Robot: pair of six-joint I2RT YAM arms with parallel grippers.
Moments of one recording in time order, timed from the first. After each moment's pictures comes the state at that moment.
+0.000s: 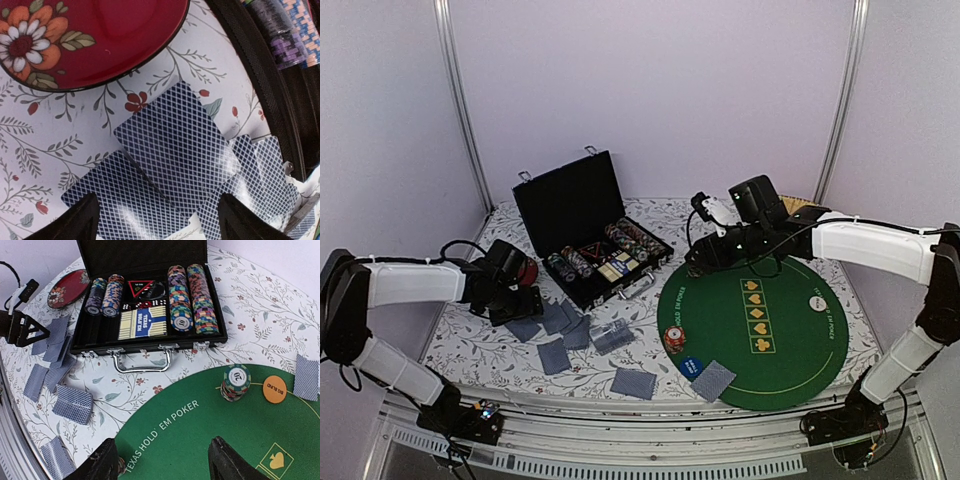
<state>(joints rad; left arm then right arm) -0.43 1.40 0.67 -0.39 -0.15 -0.67 0.73 1.57 1.21 -0.34 -0.13 0.08</state>
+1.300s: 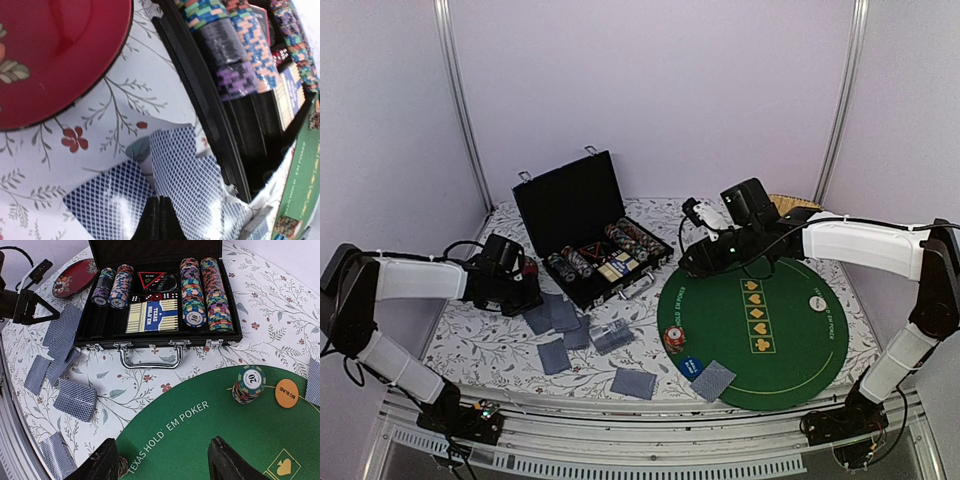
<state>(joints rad) -0.37 1.47 0.67 -0.17 0.06 -0.72 0.72 1.62 1.22 -0.34 -0.15 0.06</state>
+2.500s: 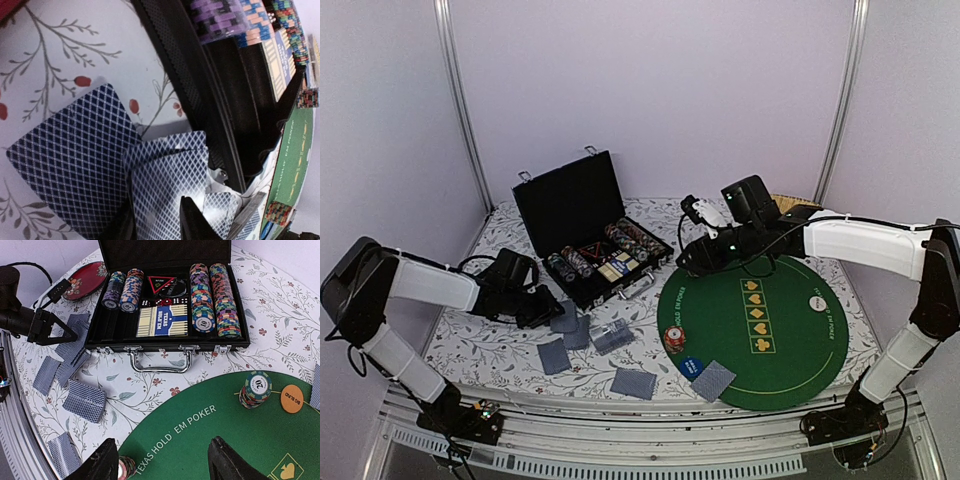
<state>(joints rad) -0.45 1.52 0.58 0.02 0.17 -0.82 0.72 1.62 1.24 -0.34 -0.19 0.06</state>
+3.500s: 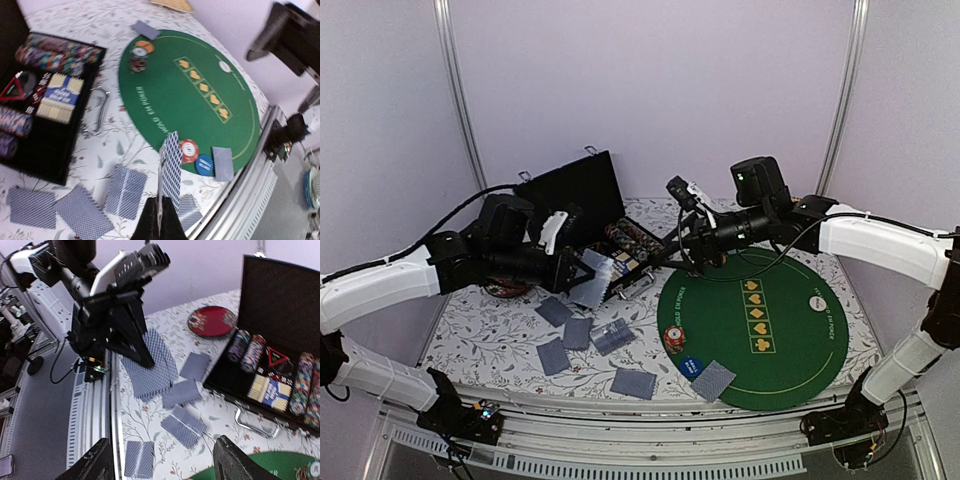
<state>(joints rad) -0.74 1.20 0.93 -0.34 0.23 -0.35 0.76 1.53 1.28 -0.27 -0.65 -0.06</state>
